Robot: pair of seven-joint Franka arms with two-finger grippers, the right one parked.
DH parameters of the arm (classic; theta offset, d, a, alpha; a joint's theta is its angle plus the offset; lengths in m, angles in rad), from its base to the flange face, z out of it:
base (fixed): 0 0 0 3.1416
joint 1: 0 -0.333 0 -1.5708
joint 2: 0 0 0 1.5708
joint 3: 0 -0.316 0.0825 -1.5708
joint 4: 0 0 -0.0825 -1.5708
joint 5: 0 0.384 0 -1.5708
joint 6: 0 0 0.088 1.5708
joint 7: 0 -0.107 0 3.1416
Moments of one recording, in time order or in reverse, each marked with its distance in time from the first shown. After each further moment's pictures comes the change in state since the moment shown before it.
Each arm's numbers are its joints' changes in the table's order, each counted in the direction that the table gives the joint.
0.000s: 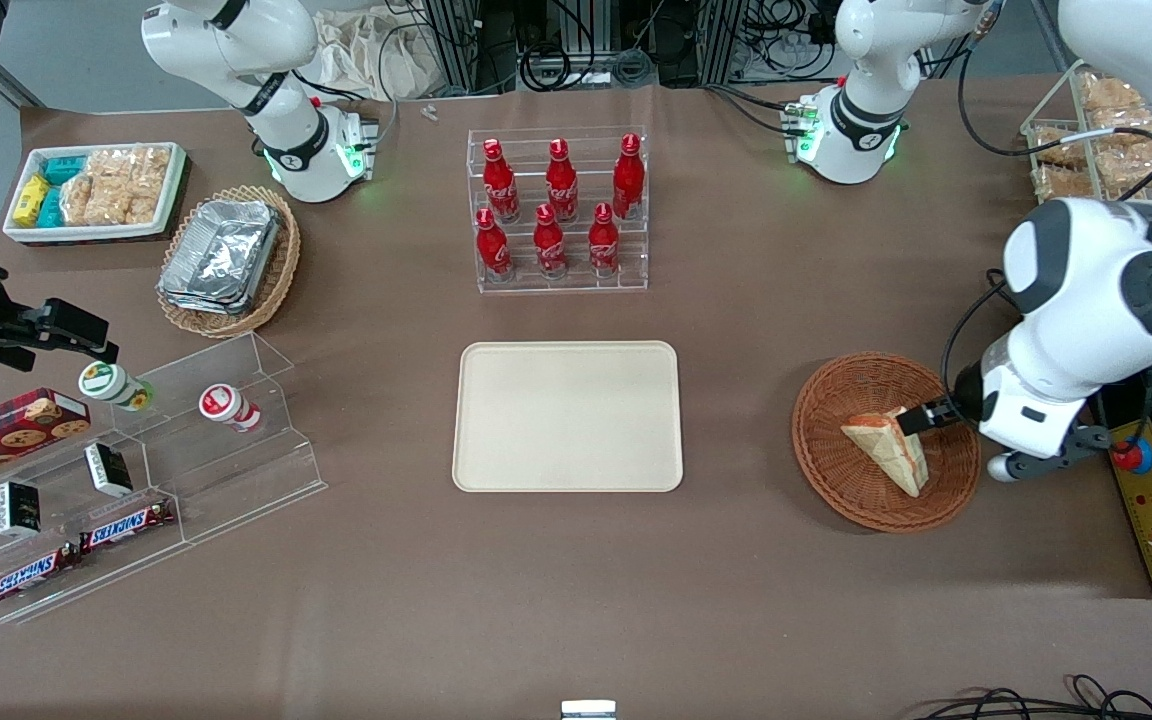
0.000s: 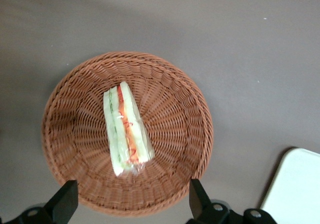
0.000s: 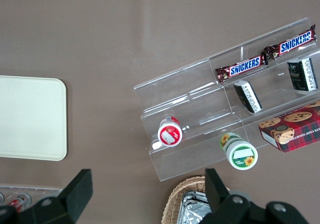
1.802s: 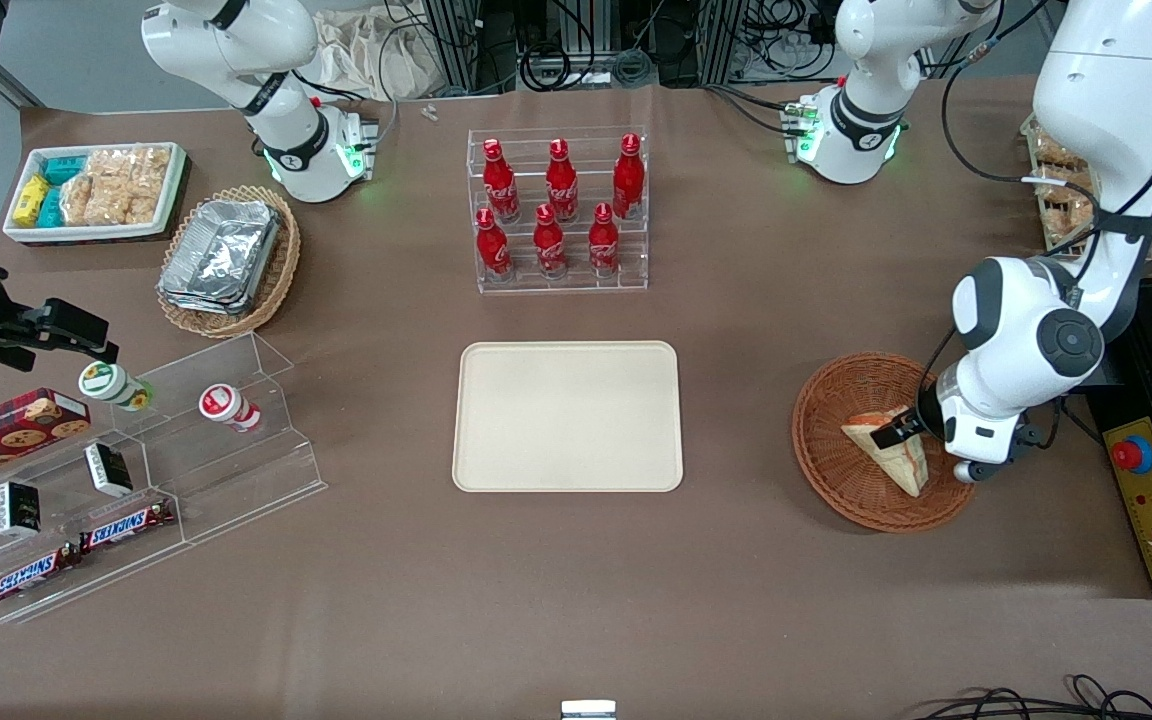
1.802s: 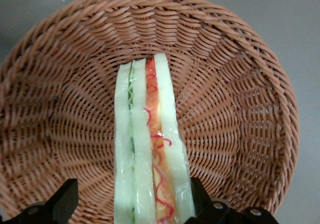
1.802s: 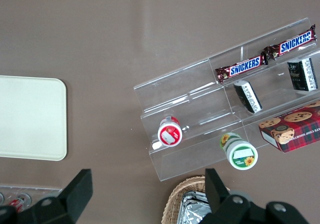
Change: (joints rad) arm 0.001 -0.151 -0.069 -0.167 0.007 -0.269 0.181
